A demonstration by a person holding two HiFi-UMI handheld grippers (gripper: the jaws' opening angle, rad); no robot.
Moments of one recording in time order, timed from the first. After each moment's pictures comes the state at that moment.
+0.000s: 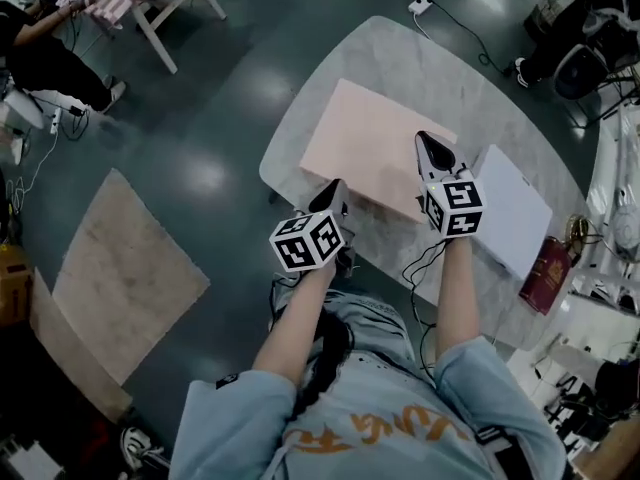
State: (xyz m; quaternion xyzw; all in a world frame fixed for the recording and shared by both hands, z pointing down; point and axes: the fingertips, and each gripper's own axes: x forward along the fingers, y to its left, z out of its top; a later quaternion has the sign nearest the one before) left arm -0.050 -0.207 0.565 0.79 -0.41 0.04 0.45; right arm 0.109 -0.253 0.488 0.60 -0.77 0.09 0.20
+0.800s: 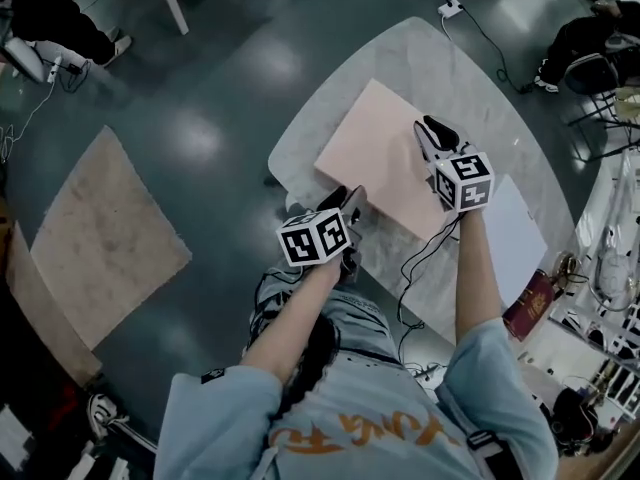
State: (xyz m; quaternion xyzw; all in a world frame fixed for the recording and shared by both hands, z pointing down) left arm -0.055 -0.212 0.601 0.72 -0.40 0.03 0.56; right arm 0.079 -0.337 0.537 0.48 -0.82 0.11 0.29
